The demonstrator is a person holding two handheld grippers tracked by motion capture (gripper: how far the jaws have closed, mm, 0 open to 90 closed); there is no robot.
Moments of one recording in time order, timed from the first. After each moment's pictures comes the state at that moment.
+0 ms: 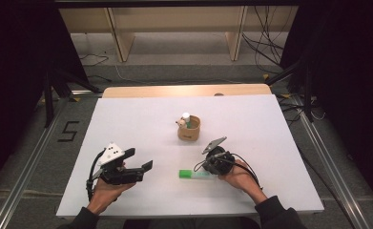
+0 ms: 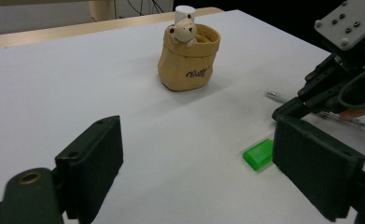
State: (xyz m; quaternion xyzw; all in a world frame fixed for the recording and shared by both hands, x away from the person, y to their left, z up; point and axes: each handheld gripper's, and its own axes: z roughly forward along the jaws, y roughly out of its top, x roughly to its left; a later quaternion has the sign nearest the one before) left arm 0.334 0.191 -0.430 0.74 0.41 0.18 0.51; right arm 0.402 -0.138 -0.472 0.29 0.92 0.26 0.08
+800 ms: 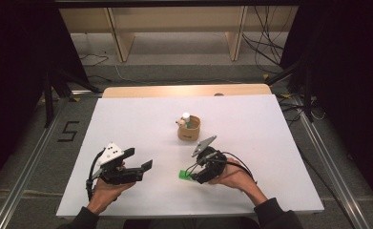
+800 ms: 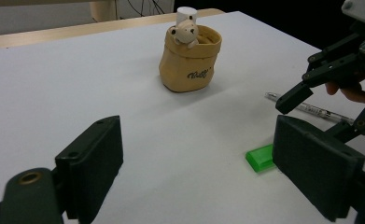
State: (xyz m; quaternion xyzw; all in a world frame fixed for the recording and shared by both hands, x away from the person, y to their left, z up) left arm 0.335 0.192 -0.430 0.73 0.41 0.18 0.51; right arm 0.389 -0.110 -0.443 0.21 0.94 0.27 0.05
